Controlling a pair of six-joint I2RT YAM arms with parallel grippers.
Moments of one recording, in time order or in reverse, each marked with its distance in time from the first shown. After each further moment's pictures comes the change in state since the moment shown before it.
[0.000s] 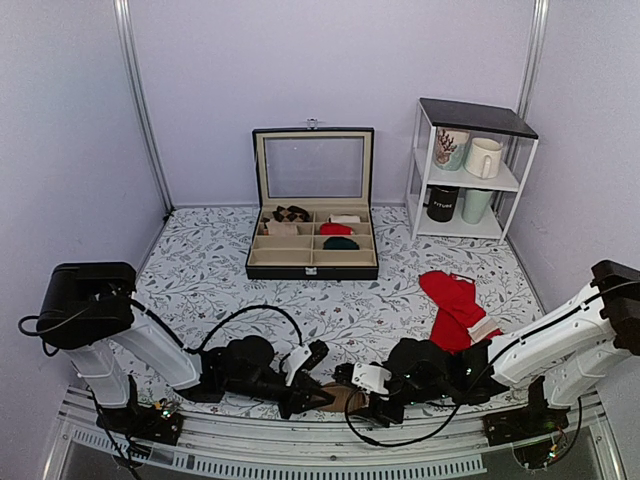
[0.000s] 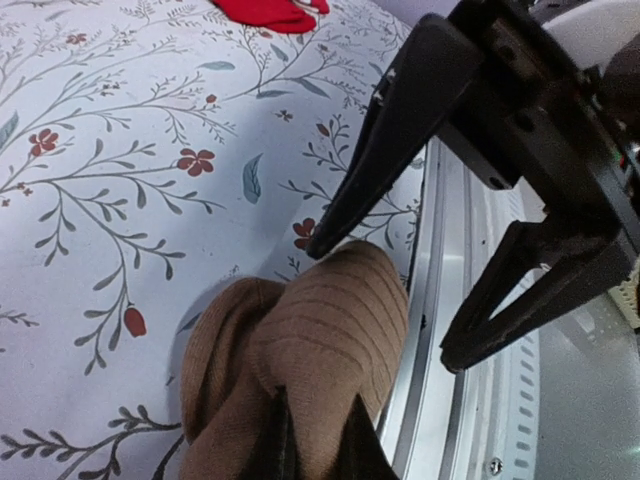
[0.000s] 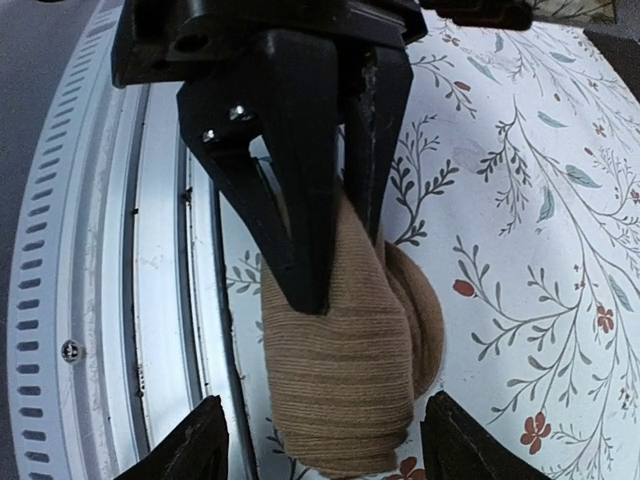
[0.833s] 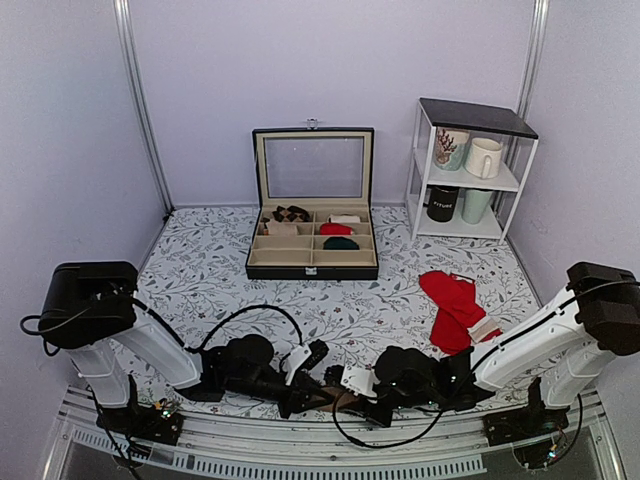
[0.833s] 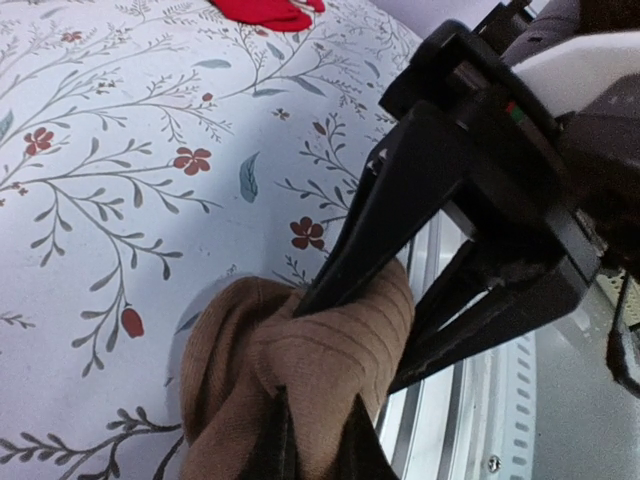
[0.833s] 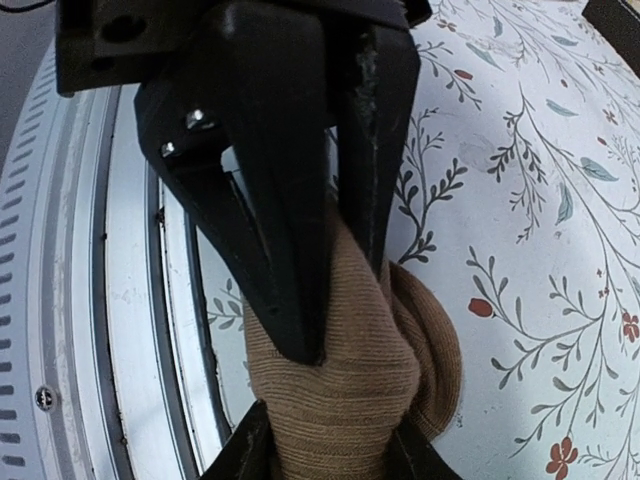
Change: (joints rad) left arm 0.008 0.016 0.004 0.011 0.027 0.000; right arm 0.032 0.133 0.035 0.091 0.046 0.051
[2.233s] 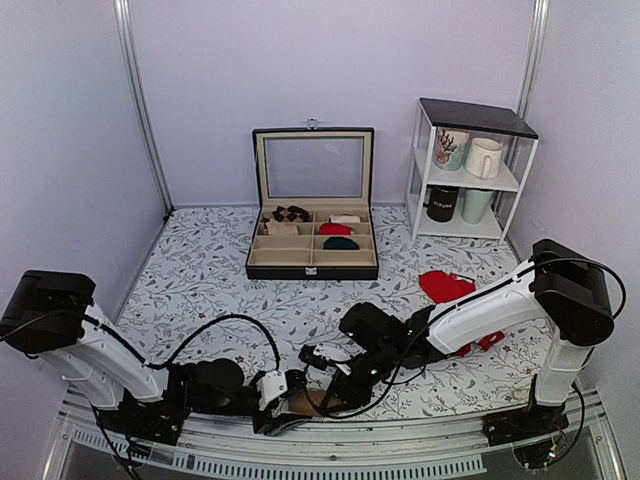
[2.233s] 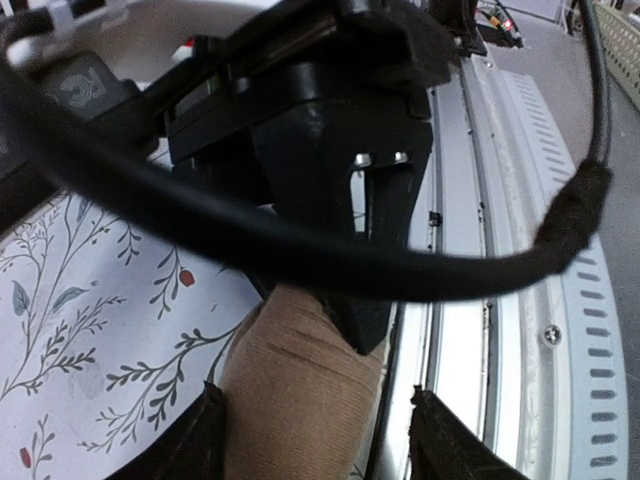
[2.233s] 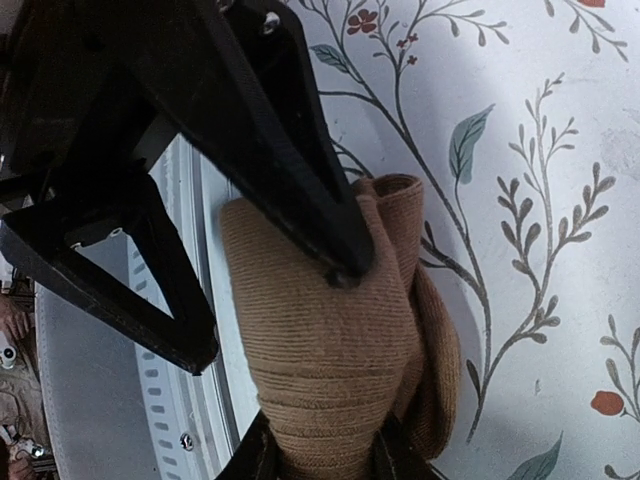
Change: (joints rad) left arm -0.168 -0.261 -0.179 -0.034 -0.315 0.426; right arm -0.204 0.220 0.343 -0.367 -0.590 0.185
